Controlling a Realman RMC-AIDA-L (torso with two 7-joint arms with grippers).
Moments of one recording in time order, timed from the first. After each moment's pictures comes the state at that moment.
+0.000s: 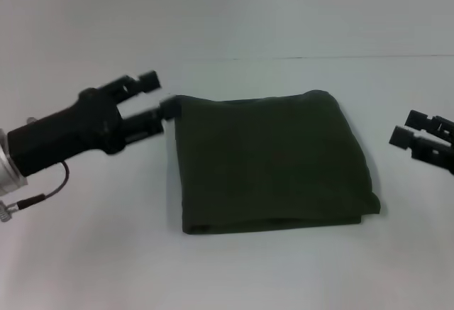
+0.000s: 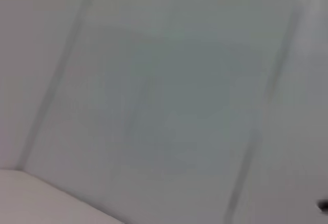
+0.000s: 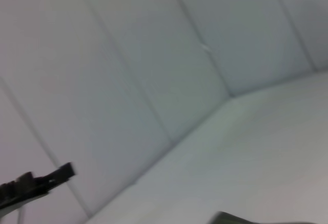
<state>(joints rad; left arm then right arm) -0.45 -2.12 0.64 0.68 1.64 1.68 -1.41 0.38 2.03 -0.51 -0.62 -1.79 -1.66 1.51</state>
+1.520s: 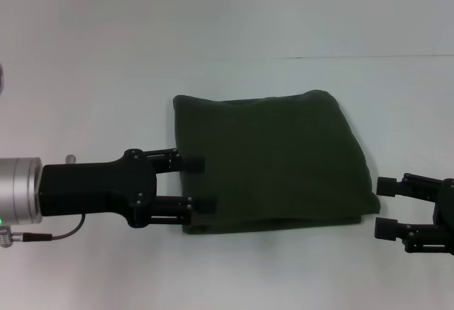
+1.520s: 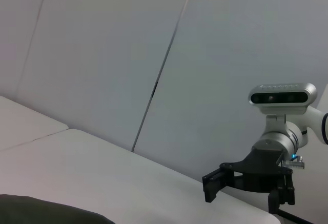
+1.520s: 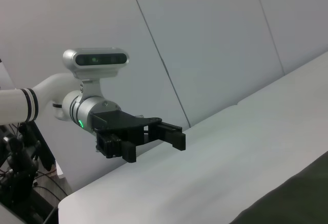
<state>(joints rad) -0.50 -2.11 0.73 0.79 1.91 1.81 -1.54 0.39 2.02 -0.58 -0.73 -1.99 -1.90 1.47</state>
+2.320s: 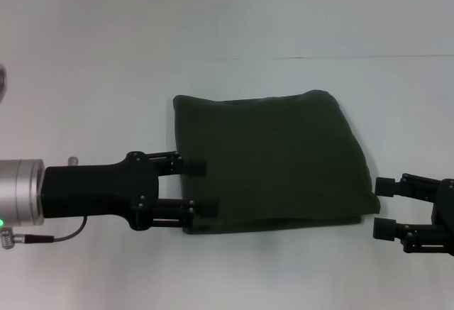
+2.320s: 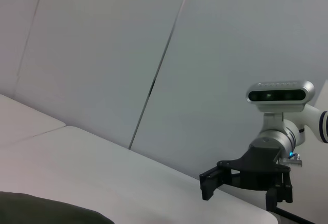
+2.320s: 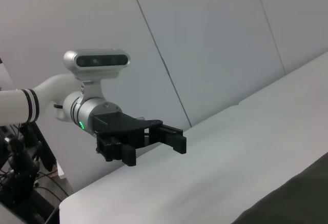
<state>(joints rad) -0.50 -2.11 0.74 0.79 1.92 1.81 -1.54 0.39 2.02 -0.58 -0.73 -1.99 -1.90 1.48</state>
